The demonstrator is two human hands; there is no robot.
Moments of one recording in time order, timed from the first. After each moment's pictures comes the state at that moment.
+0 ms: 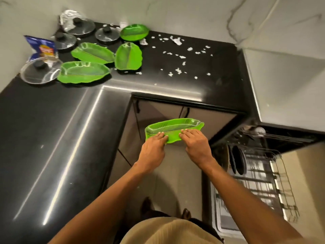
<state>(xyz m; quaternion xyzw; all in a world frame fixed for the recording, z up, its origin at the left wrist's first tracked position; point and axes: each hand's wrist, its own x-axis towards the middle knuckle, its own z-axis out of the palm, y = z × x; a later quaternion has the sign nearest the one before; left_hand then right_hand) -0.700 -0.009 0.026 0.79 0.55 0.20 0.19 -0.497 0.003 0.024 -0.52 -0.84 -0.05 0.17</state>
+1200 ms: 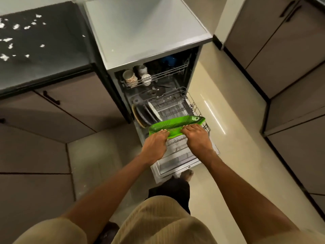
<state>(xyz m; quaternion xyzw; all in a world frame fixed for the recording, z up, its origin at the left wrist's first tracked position) -0.193 -0.270 -0.016 0.90 0.34 0.03 0.26 -0.017 -0.366 -0.029 -0.75 -0.65 -0.01 0.13</state>
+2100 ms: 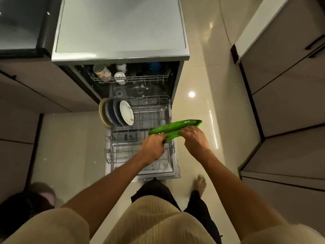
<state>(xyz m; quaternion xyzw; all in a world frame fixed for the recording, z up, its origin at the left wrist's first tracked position) 0.150 -0.289 -0.050 0.80 0.51 0.00 0.31 0.346 -0.325 -0.055 -0.66 -0.74 0.11 0.07</state>
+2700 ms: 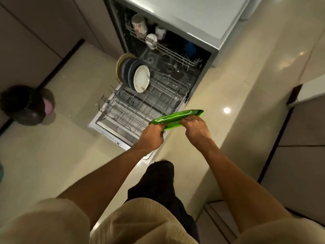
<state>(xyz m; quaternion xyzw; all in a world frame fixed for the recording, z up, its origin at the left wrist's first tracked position) 0.320 -0.331 -0.098 0.59 0.74 0.10 0.30 0.498 -0.242 -0.089 -0.41 -0.90 0.15 -0.02</state>
